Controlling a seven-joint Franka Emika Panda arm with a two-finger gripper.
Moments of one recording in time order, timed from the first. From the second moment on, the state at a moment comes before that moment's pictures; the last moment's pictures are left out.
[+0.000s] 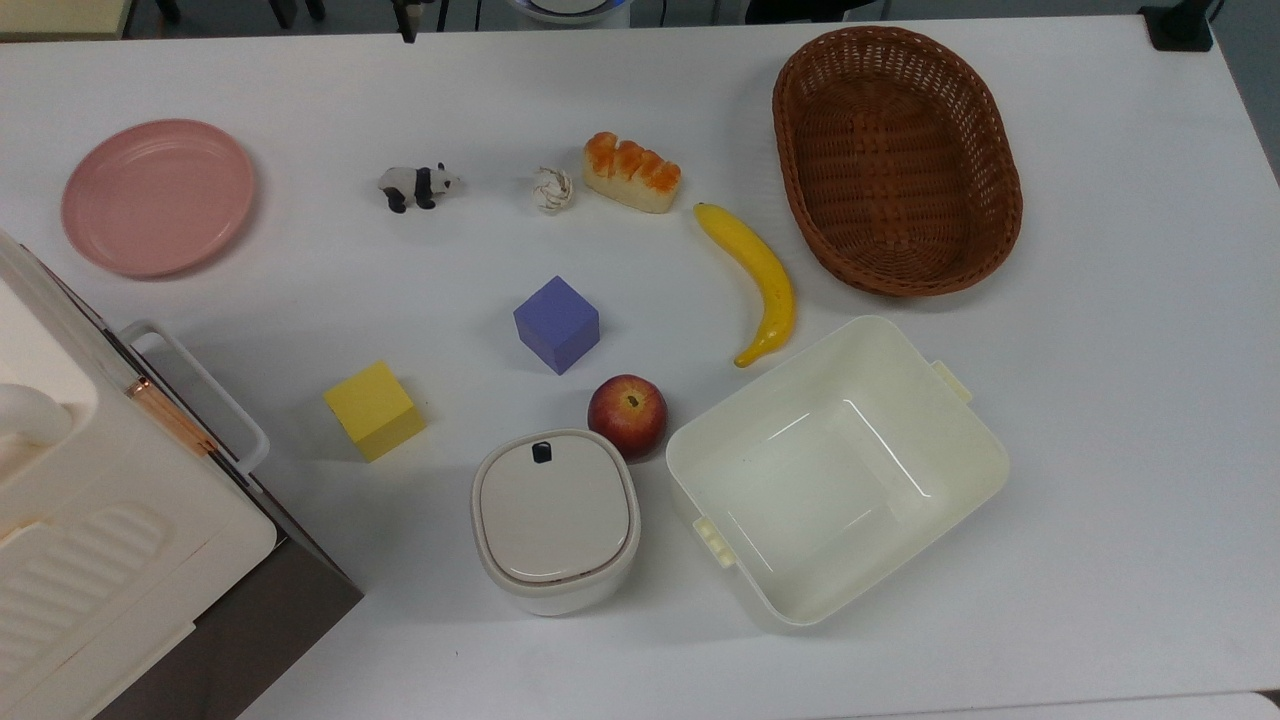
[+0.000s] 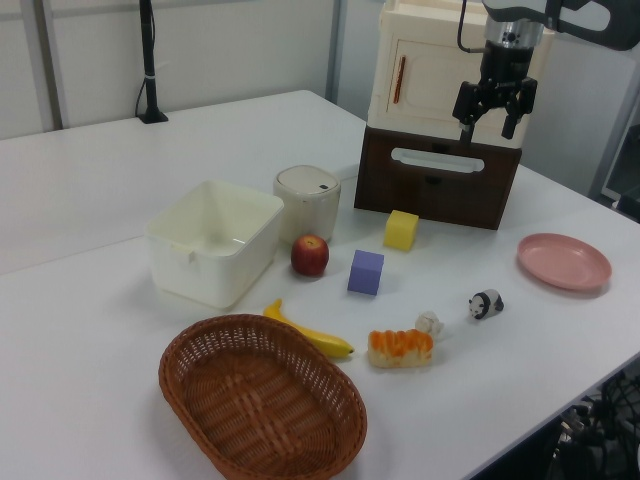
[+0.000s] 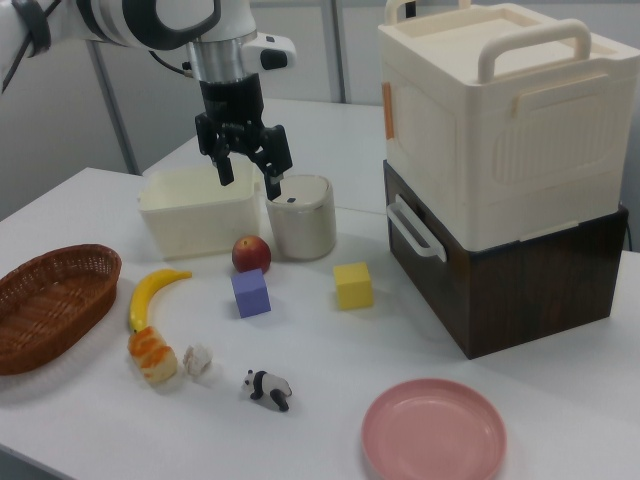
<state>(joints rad) -0.15 0.07 -0.05 -1.49 -0.02 1.54 -0.08</state>
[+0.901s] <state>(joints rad) -0.11 0.08 -0.05 -1.50 -0.01 1.54 -0.09</state>
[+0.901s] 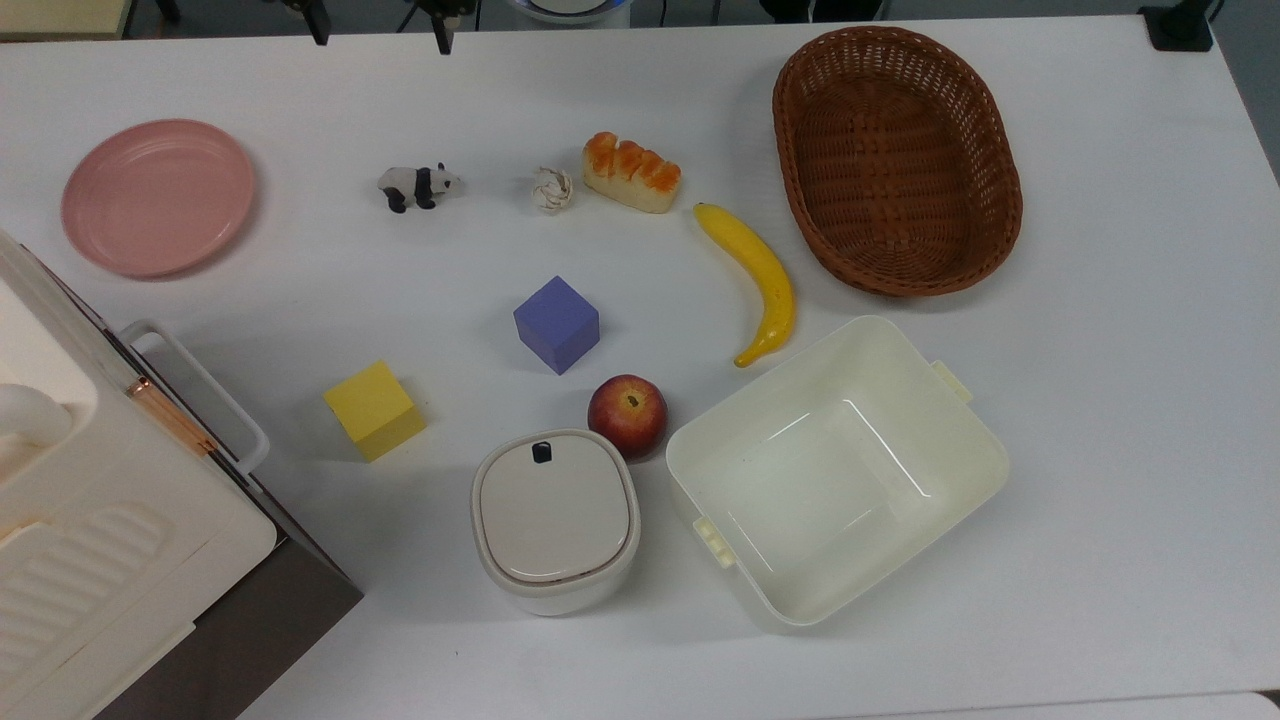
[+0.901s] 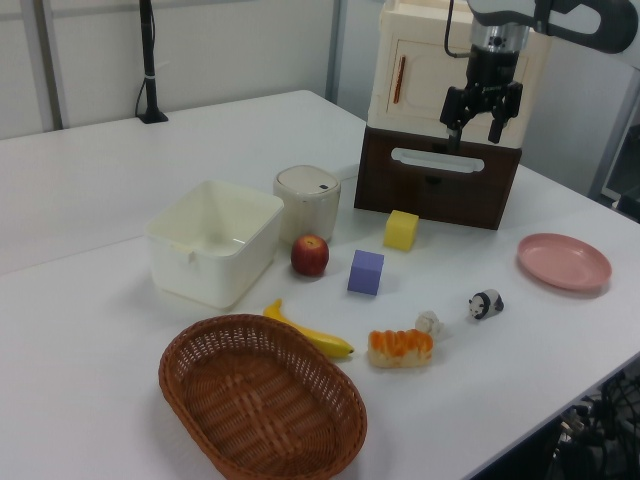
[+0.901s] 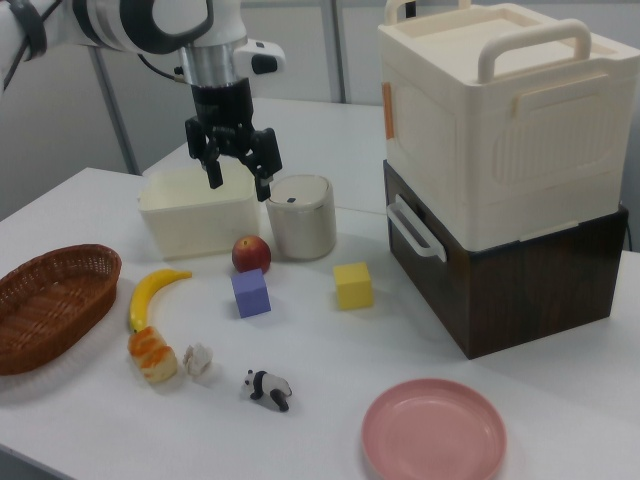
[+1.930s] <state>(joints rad) -0.10 -0.01 0.12 -1.76 -0.02 1.71 -0.06</state>
